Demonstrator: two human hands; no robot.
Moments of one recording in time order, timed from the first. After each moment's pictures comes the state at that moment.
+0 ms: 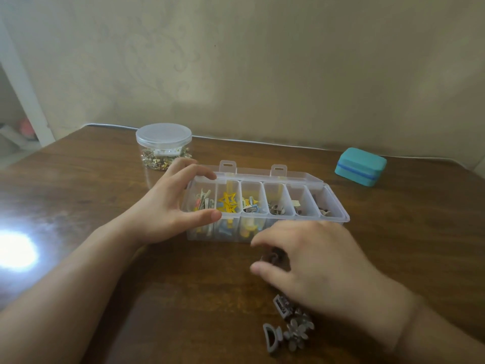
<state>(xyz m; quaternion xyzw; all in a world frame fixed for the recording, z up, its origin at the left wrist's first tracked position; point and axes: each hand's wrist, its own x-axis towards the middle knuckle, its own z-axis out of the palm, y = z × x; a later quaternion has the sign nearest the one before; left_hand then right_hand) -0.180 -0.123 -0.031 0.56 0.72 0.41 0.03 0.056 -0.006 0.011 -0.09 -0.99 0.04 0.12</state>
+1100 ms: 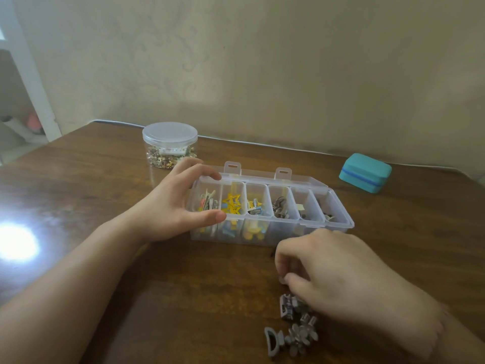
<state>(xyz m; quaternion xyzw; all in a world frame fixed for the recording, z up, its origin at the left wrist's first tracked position) -0.181 -0.123 -0.030 0.56 0.72 0.41 0.03 0.063 -0.003 0.027 -0.14 -0.99 0.04 -0.01</state>
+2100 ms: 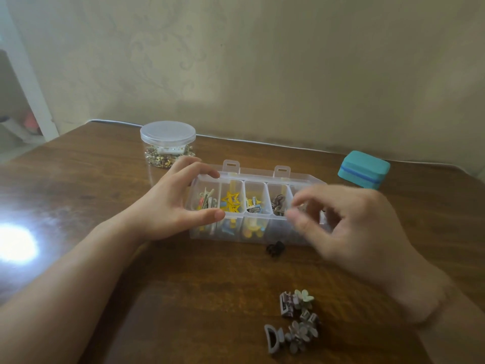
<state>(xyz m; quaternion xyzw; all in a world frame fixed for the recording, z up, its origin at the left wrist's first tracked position) -0.180 -0.124 -0.029 0.56 0.72 0.41 0.03 0.063 0.026 0.029 -0.09 -0.95 0.07 0.28</state>
